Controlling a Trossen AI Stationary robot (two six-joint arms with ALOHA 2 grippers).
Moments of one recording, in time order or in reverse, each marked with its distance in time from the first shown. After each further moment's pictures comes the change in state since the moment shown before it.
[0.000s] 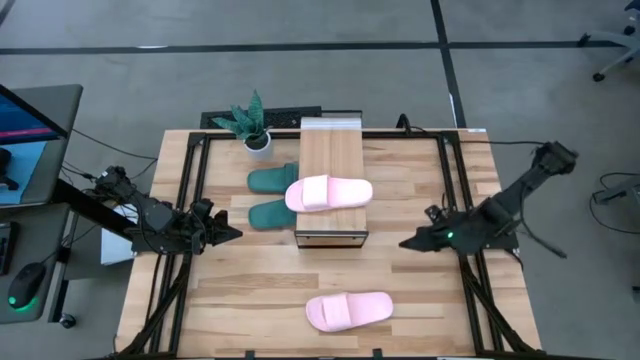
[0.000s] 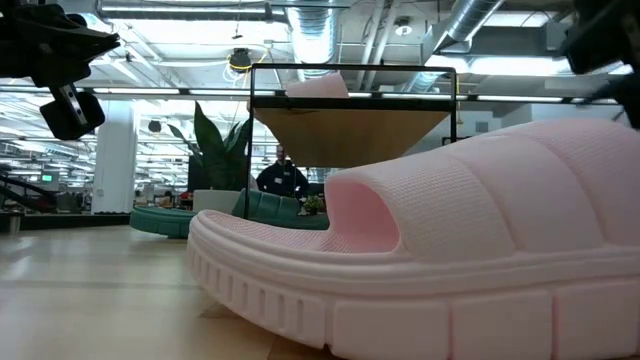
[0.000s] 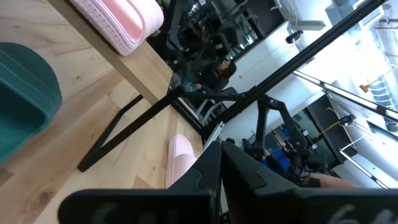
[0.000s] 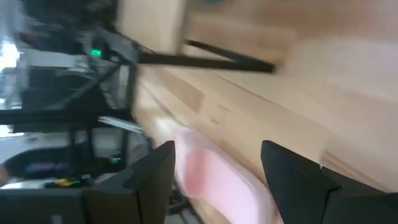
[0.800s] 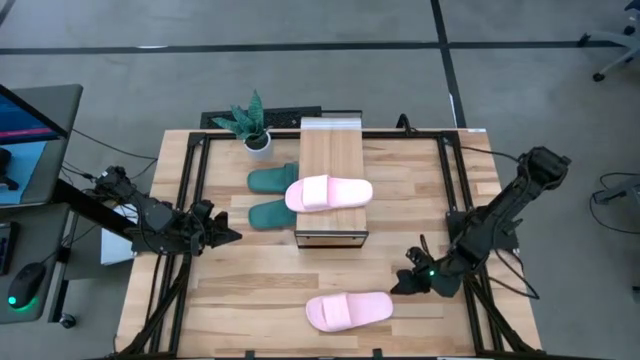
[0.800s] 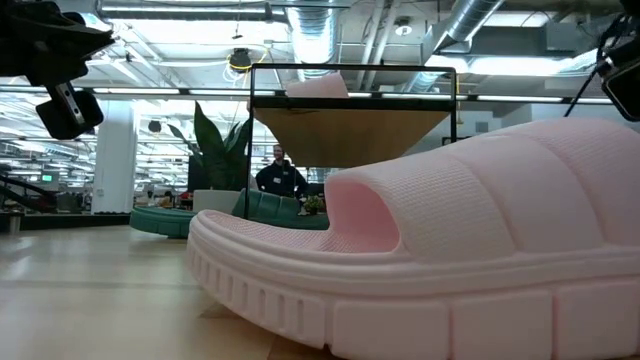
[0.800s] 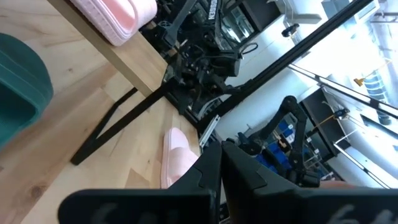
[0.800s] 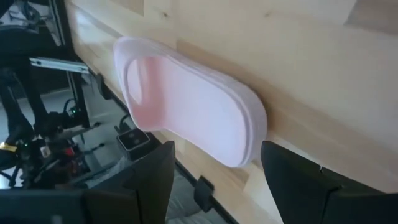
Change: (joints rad) left arm 0.000 0.000 0.000 -0.001 0.033 0.000; right arm 0.142 0.530 0.000 0.457 -0.190 0.217
